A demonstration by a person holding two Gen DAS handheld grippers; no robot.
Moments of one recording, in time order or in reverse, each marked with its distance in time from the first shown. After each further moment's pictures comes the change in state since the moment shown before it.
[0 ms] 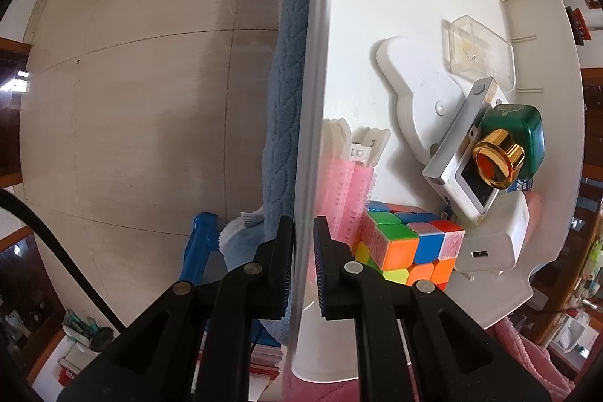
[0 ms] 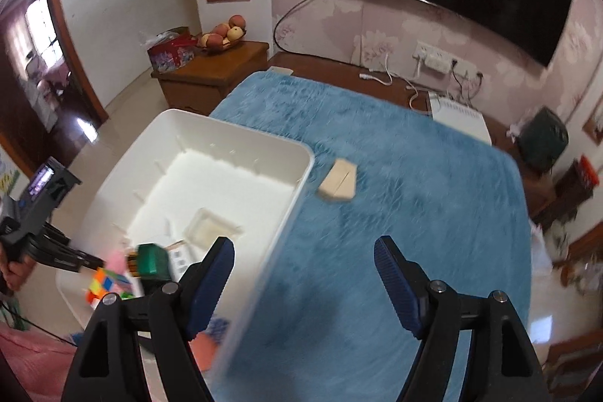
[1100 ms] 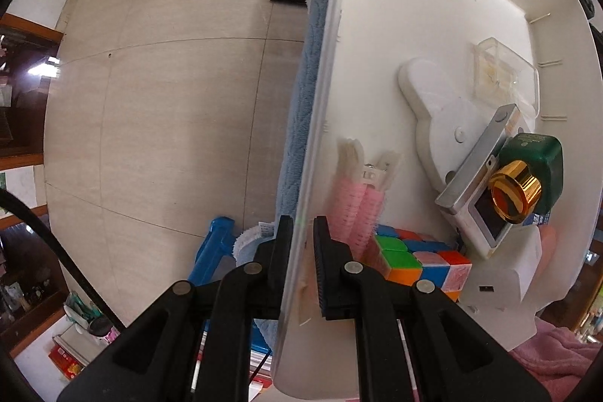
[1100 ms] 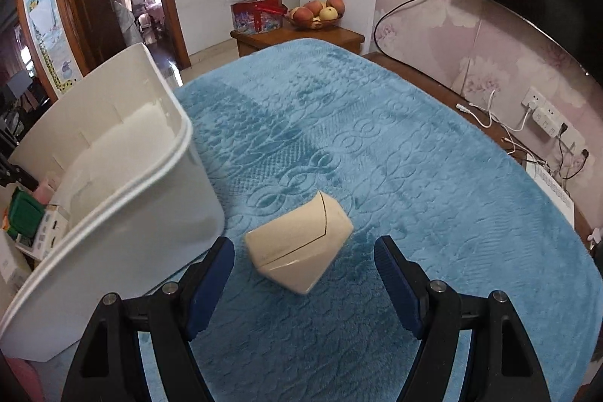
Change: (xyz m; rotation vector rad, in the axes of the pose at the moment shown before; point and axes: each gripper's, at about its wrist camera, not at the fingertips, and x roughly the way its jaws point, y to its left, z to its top) left arm -0.009 -0.004 -0.007 -0.086 -0.057 0.105; right arm 0.189 -0.074 0.030 -0.360 -0.032 0.305
